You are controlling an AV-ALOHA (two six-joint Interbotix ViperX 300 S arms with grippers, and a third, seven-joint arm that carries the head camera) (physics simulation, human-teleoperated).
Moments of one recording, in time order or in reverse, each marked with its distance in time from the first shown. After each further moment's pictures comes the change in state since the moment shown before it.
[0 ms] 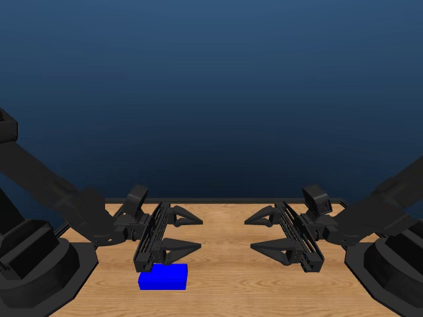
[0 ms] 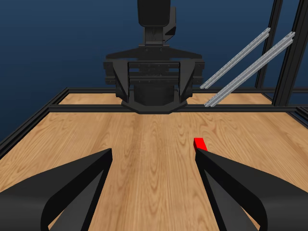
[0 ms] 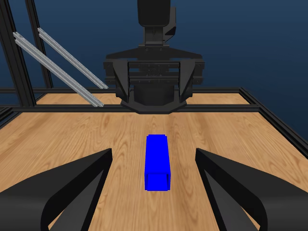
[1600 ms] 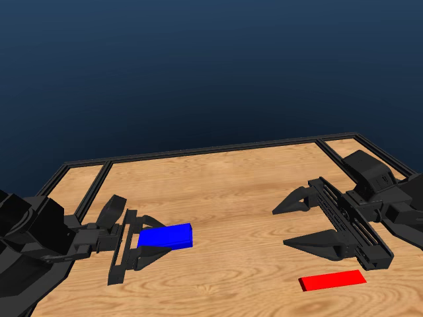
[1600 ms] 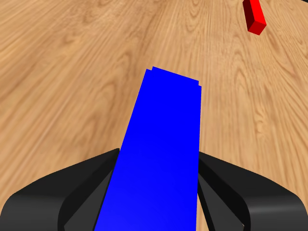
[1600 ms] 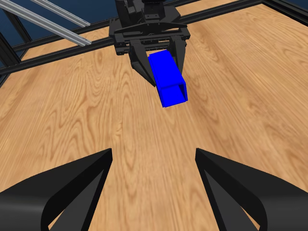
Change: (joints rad) left arm -0.035 0.452 0.271 -0.113 -0.295 -0.300; right arm 0.191 0.049 0.051 0.348 0.168 0.058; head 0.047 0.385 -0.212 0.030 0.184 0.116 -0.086
